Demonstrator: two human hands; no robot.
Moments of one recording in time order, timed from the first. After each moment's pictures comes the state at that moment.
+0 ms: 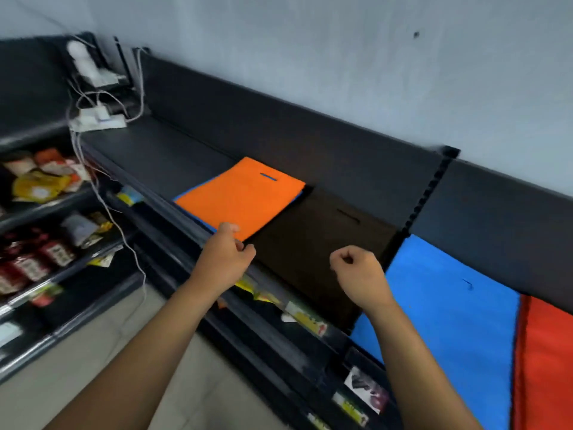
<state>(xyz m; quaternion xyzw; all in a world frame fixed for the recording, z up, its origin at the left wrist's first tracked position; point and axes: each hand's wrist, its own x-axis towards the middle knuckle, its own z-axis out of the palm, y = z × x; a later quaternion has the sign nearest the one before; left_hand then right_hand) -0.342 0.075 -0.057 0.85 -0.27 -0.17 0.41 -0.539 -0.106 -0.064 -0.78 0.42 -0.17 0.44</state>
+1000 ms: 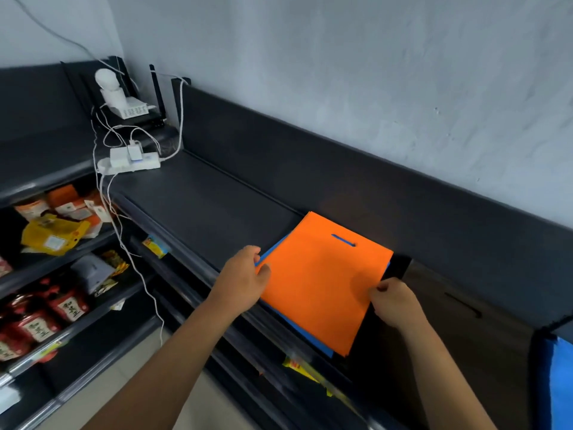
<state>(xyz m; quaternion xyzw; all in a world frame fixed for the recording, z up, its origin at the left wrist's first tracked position) -0.049 0.076 -0.075 0.85 -0.34 -0.15 0.37 -0.273 -0.146 -0.089 -0.76 0.55 -0.07 0.35</state>
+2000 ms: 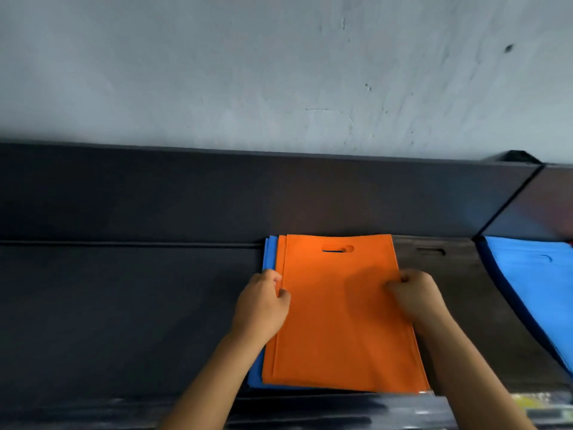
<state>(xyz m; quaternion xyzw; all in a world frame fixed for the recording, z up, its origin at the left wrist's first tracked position) 0.047 -0.053 -0.099 0.73 -0.58 -0.24 0.27 -0.243 -0.117 -0.092 -0.51 0.76 -0.24 0.31</state>
